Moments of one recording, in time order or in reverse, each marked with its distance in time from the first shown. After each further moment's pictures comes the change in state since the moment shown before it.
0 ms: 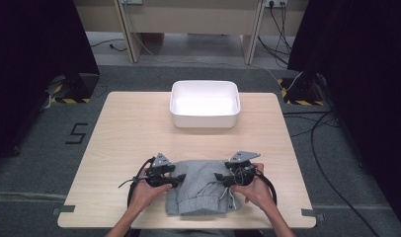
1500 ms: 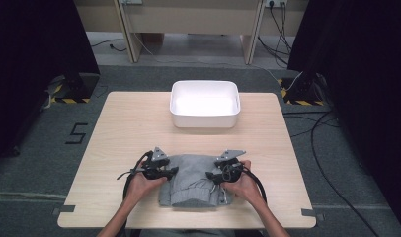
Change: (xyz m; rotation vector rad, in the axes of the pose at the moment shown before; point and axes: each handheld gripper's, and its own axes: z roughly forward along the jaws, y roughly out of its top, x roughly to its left) left arm 0.031 0.009 0.003 0.052 0.110 0.077; right arm 0.000 0.008 0.046 0.037 0.027 -0.018
